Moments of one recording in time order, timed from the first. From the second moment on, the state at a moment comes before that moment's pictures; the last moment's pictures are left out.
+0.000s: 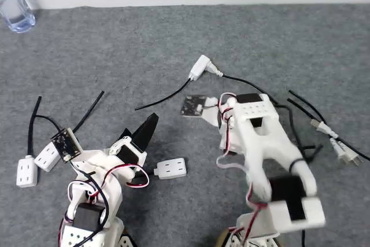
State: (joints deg) left arm 8.4 -103.5 97.2 47.4 51.7; right arm -11.9 -1.2 30.4 65.1 62.4
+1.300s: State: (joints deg) left arm 23.5 -103.7 97.0 45.8 56.0; right arm -33.8 -24.7 7.6 94.4 38.6
